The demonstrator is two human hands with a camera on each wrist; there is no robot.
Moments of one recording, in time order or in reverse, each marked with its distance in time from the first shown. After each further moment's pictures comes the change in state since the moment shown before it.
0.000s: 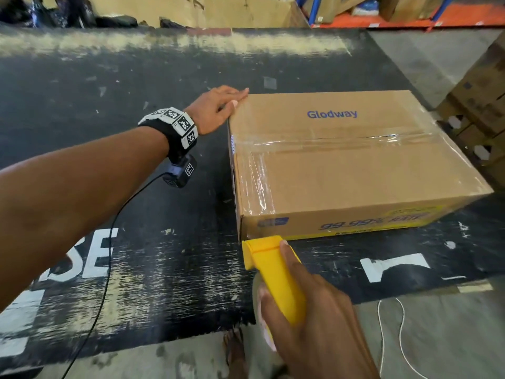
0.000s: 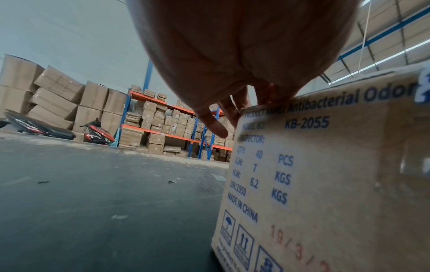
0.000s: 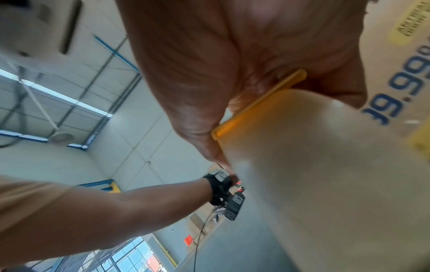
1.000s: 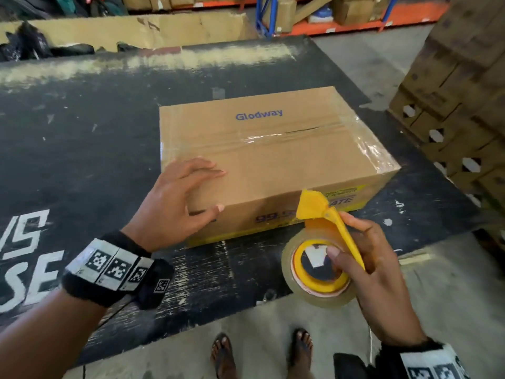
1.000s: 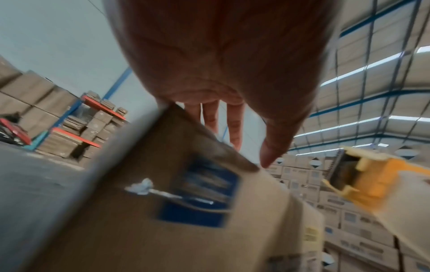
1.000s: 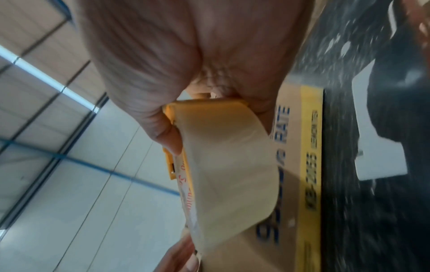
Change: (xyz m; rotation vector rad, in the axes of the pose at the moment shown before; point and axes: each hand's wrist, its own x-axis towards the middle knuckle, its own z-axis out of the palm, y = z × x) left_hand -0.138 0.183 0.042 -0.125 0.150 0.051; right_hand 0.007 0.185 -0.046 0.938 0.434 -0.174
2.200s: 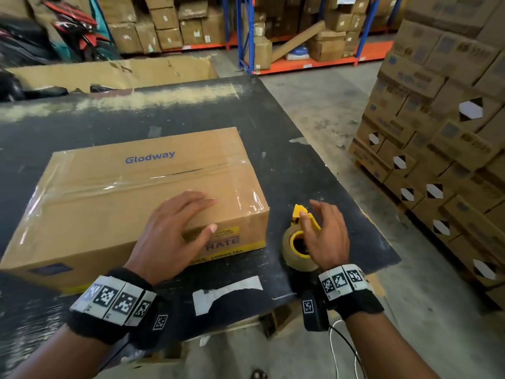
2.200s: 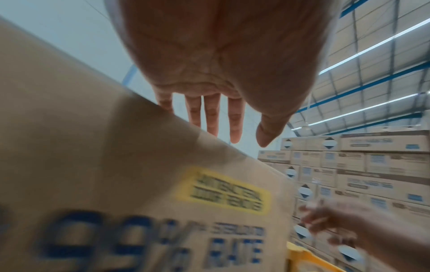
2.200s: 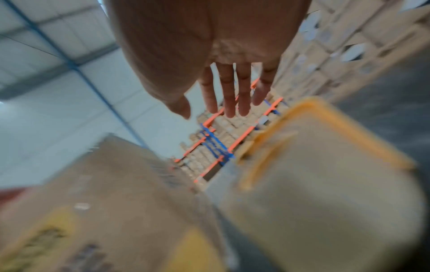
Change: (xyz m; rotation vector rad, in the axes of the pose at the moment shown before) left_hand 0.117 0.175 0.144 0.132 -0.026 -0.122; right_hand 0.199 0.093 -0.205 -0.666 0.215 -0.074
